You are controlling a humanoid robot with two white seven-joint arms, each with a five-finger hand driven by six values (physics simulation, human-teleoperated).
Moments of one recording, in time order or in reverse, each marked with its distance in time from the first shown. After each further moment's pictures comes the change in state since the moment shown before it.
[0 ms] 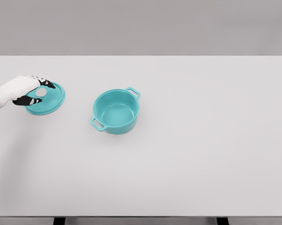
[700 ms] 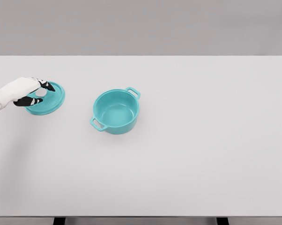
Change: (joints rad) left arm -0.002 -0.008 0.000 0.019 -0.006 0.000 0.000; right arm 0.000 0.000 0.000 0.000 0.000 0.000 0.000
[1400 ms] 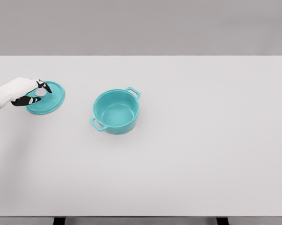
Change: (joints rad) left arm -0.012 0.000 0.000 0.031 -0.004 0.000 0.000; right arm 0.000 0.000 0.000 0.000 0.000 0.000 0.000
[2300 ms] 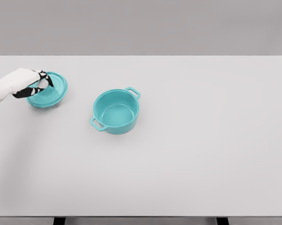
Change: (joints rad) left arm -0.006 0.013 0.003 -0.091 0.012 0.000 0.009; right arm 0.000 0.000 0.000 0.000 0.000 0.000 0.000
